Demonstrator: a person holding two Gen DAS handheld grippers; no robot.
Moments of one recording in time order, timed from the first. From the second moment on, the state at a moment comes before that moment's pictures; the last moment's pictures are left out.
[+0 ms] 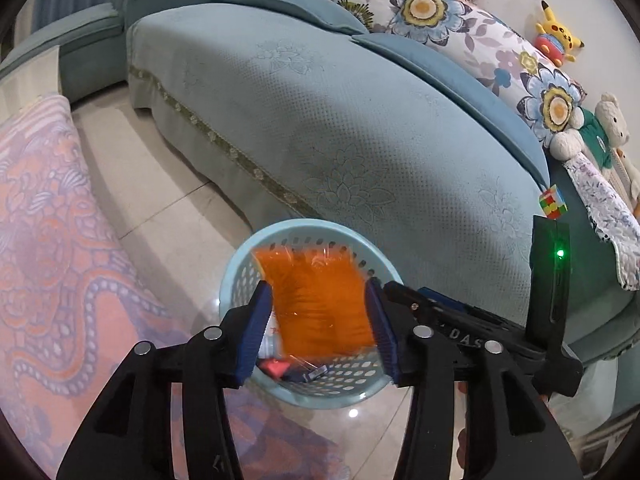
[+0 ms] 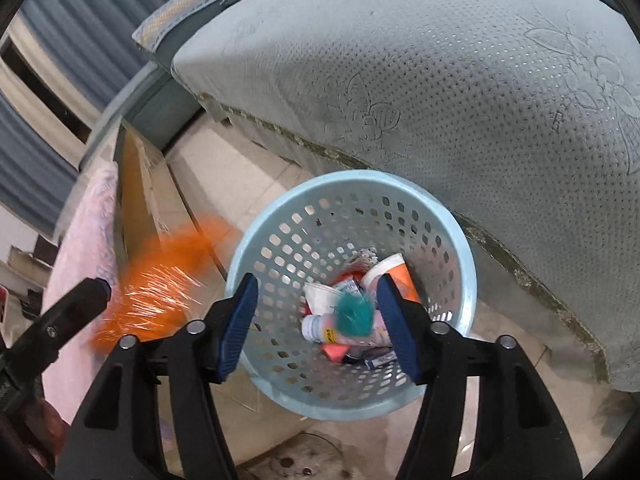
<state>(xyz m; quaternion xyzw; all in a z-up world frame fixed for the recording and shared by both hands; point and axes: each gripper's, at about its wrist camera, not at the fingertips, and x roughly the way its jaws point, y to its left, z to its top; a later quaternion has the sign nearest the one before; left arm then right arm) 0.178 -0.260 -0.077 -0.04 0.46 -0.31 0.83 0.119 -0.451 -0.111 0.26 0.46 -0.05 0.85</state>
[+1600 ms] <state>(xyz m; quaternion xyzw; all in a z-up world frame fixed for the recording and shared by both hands) 0.003 -0.136 0.024 0.00 0.23 -0.06 0.97 -0.003 -0.323 0.024 0.04 0.23 -0.08 0.97</state>
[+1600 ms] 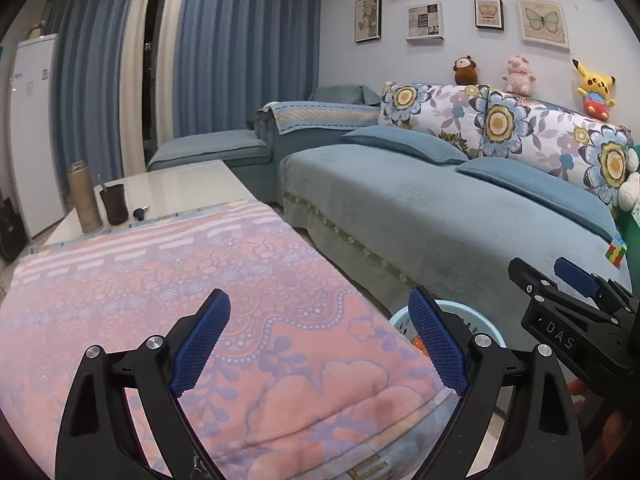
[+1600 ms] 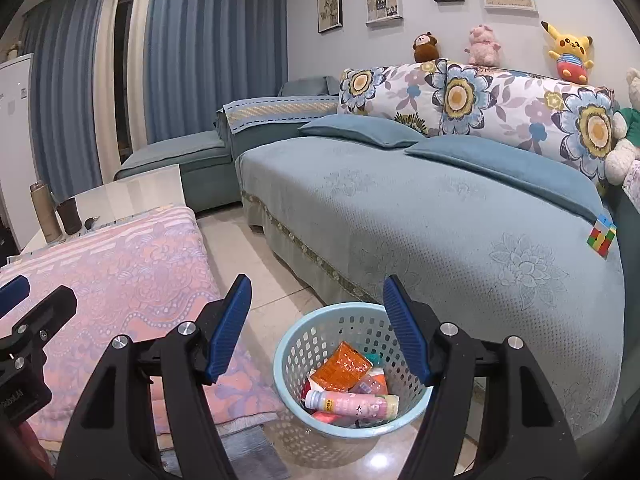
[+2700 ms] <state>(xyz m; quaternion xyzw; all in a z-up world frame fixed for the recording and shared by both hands) 0.001 -0.131 0.027 -0.01 0.21 -0.05 0.98 -0.001 -0.327 0.019 0.05 0.24 -0.08 0.97</state>
